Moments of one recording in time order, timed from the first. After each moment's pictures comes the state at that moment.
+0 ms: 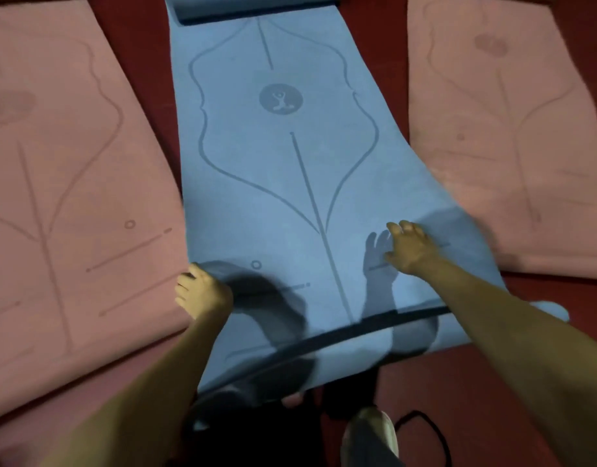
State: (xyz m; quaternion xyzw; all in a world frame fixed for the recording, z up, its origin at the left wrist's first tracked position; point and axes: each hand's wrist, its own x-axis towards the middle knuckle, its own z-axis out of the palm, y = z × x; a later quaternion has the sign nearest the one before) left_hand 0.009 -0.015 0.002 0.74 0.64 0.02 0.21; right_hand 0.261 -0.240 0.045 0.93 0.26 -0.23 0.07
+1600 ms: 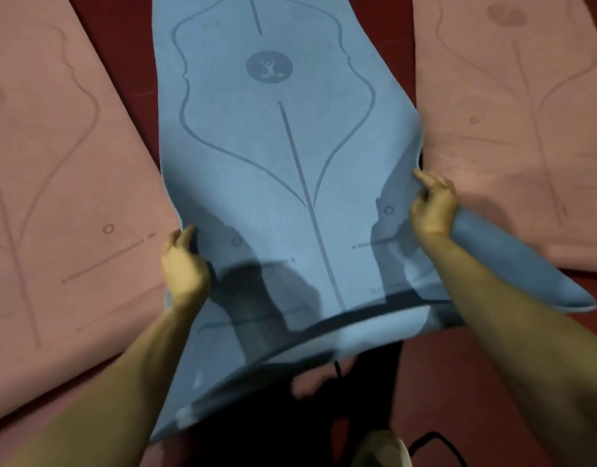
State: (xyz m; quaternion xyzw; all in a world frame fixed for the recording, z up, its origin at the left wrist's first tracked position) left_hand 0.043 0.045 0.000 0.79 0.51 0.17 0.30; right_hand 0.318 -0.212 0.012 0.92 0.14 0.11 -0.36
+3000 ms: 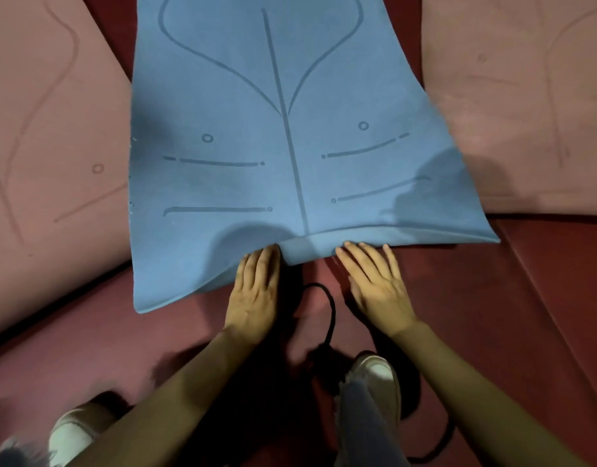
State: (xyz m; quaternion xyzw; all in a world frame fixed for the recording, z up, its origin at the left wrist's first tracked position) left_hand -0.040 -0.109 -0.068 0.99 0.15 0.05 0.05; right_hand 0.102 -0.301 -0.050 0.87 0.47 0.07 -0.10
